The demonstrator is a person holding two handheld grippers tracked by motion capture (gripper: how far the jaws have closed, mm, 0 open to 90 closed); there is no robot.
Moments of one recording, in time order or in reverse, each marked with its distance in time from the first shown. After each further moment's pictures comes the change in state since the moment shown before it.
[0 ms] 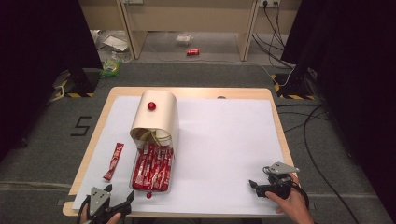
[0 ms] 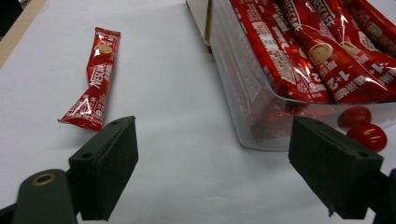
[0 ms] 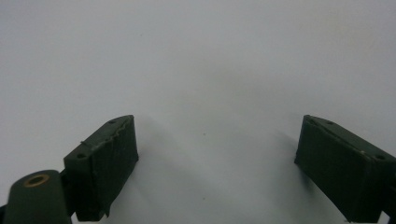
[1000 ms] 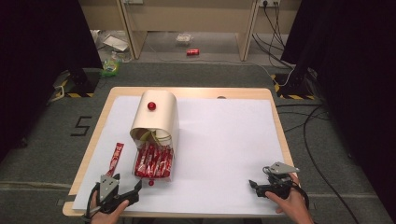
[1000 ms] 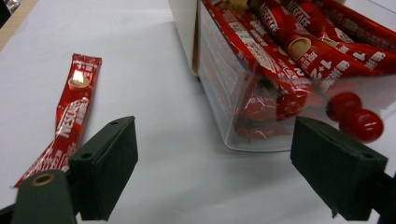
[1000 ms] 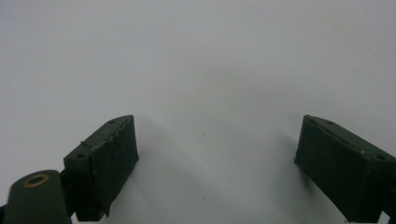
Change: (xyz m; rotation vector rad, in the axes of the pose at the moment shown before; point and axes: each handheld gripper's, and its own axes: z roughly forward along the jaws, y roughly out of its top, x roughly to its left) left arm -0.007 0.024 0.030 -0.019 -0.019 -0.001; right arm 0.000 0.000 0.000 0.001 -0.001 -0.001
